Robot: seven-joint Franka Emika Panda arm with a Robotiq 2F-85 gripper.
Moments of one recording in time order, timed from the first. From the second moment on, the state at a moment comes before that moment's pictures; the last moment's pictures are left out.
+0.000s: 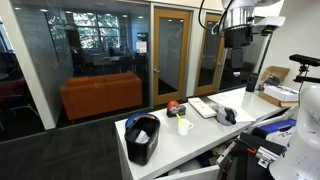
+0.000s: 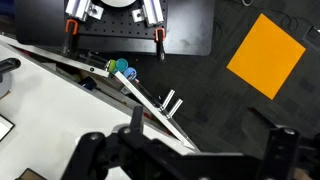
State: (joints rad) arm 0.11 -0.68 0.05 -2.36 0.18 1.50 0.07
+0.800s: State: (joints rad) arm 0.11 -0.62 0.05 -2.37 0.15 1.70 0.07
